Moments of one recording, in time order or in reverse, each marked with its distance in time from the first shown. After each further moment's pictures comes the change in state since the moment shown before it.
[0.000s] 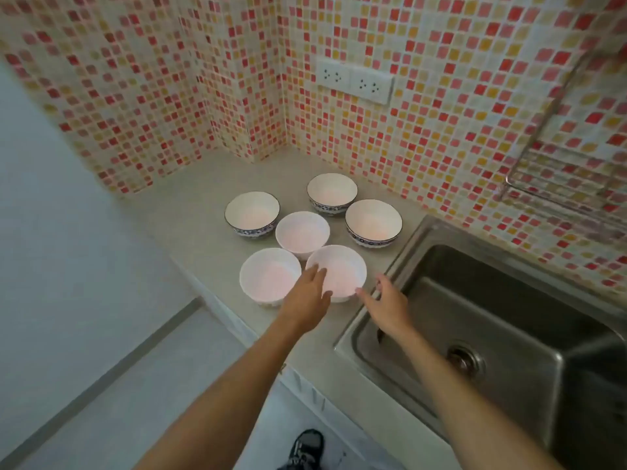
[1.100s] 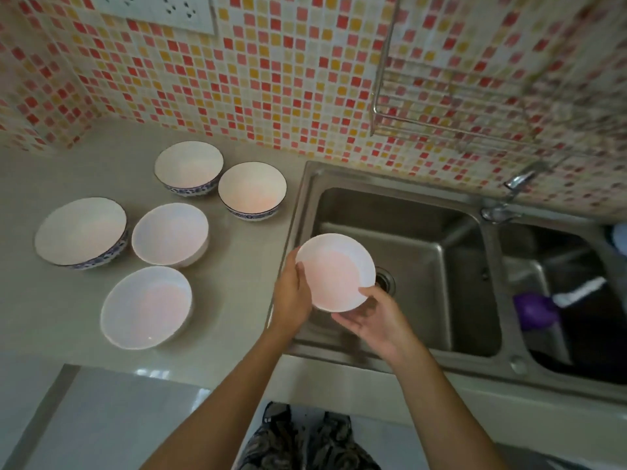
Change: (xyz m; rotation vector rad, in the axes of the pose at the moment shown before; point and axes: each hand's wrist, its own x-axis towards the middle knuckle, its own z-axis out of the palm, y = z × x) left_hand 0.027 0.091 0.072 -0.772 -0.088 0.123; right_hand -0.076 0.063 -0.054 1.519 0.216 0.646
